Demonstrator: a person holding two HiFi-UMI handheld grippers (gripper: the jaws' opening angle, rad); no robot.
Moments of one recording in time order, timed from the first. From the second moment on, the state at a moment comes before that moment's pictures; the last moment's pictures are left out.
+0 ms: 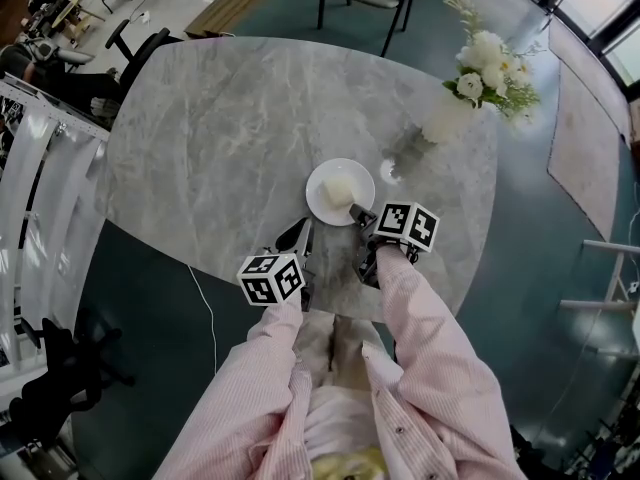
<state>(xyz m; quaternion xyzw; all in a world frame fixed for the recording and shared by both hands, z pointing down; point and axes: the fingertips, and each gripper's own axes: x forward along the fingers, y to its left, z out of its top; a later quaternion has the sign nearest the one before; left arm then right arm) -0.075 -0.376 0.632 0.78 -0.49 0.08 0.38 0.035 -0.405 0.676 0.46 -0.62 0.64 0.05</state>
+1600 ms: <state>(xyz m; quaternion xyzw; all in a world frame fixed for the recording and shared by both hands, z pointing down) -0.062 -0.357 0.539 0.85 -0.44 0.05 0.27 0.044 -0.378 0.564 0.40 -0.81 0.42 0.10</state>
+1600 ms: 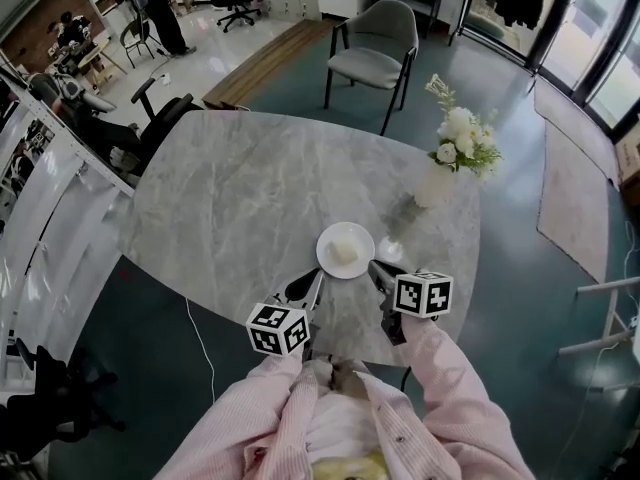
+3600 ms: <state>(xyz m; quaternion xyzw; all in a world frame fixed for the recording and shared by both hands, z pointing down) -0.154 -0.363 0.409 0.84 -0.53 -0.02 0.06 0.092 -0.370 0.424 0.46 -0.87 0.18 -0.07</state>
